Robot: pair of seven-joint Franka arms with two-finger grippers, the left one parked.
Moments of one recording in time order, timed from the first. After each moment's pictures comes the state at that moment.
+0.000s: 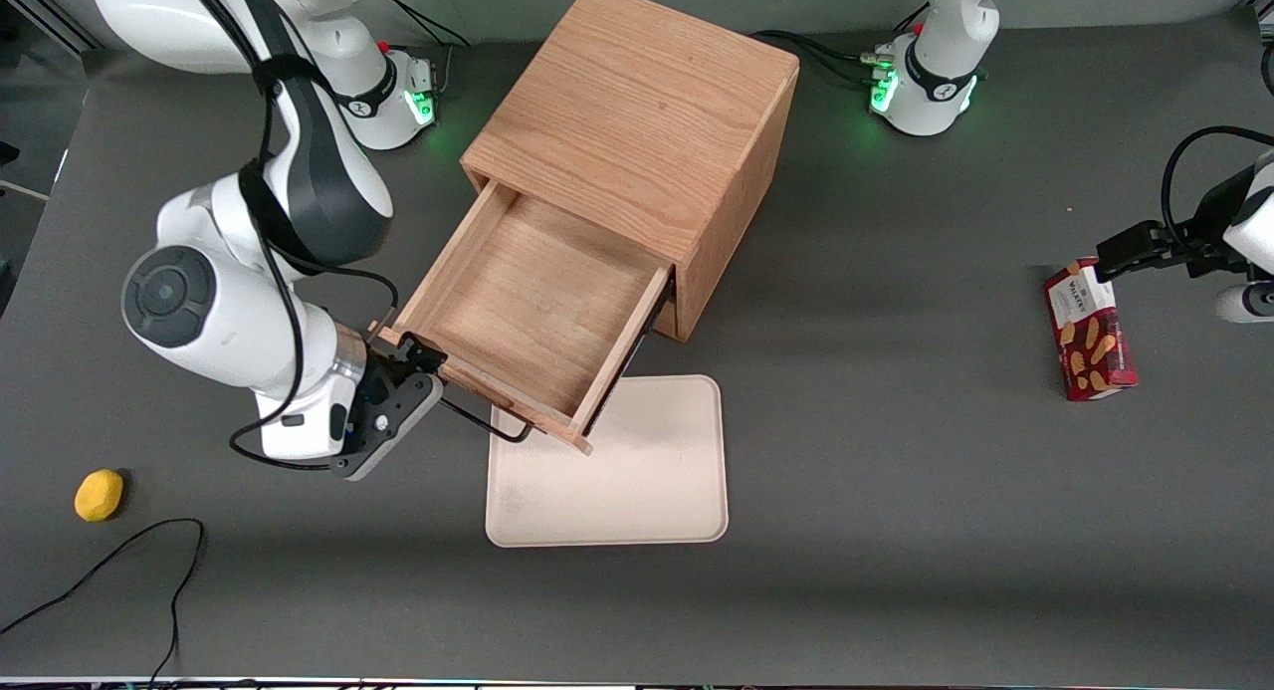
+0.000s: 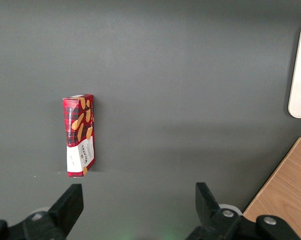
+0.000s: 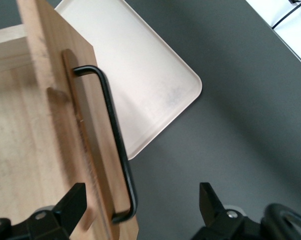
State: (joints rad) arm 0.32 0.48 -0.01 -1.29 0.10 1.80 -0.50
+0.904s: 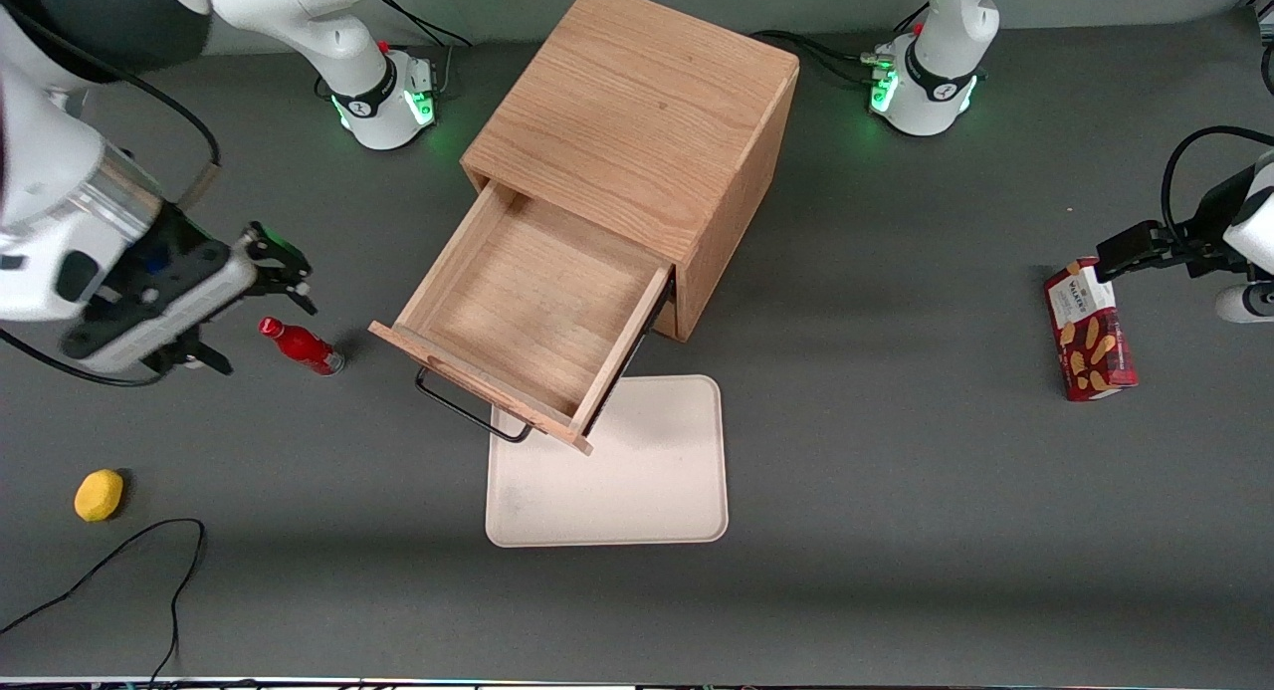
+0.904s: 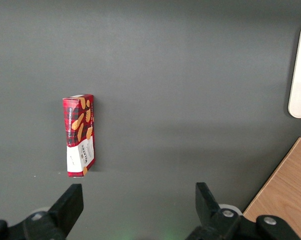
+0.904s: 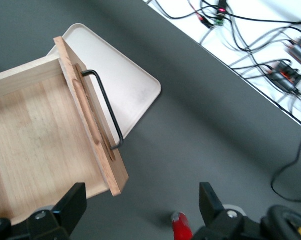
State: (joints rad) arm 0.28 0.17 -0.09 -1.33 0.09 1.70 -0.45
